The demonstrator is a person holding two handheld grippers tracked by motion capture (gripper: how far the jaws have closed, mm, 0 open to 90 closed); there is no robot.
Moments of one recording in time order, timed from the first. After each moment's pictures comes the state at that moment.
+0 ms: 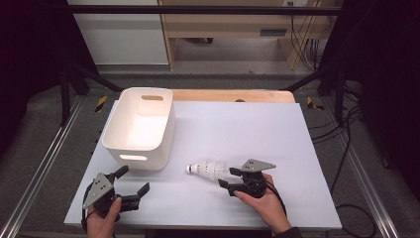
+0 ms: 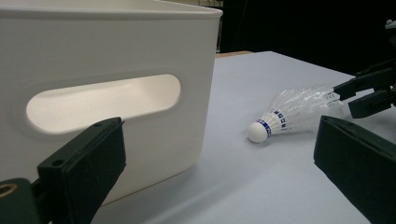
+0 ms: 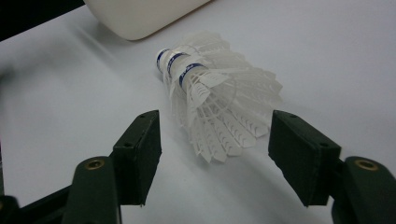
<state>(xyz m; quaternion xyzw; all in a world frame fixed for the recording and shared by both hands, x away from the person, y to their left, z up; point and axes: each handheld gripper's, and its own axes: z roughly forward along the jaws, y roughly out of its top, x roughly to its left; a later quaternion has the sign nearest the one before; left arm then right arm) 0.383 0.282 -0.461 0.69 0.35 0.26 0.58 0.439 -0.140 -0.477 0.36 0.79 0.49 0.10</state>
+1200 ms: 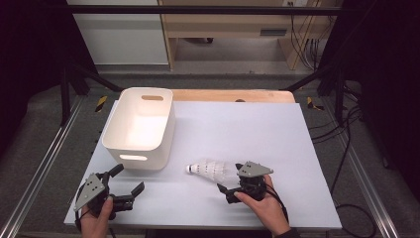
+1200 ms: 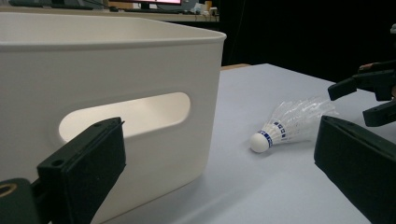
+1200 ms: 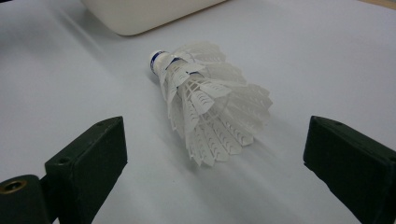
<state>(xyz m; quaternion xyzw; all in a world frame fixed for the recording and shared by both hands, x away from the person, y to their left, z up) 0.381 0.297 -0.456 0.67 0.33 0.28 0.60 0.428 -0.133 -0.467 0.32 0.80 0.47 0.17</state>
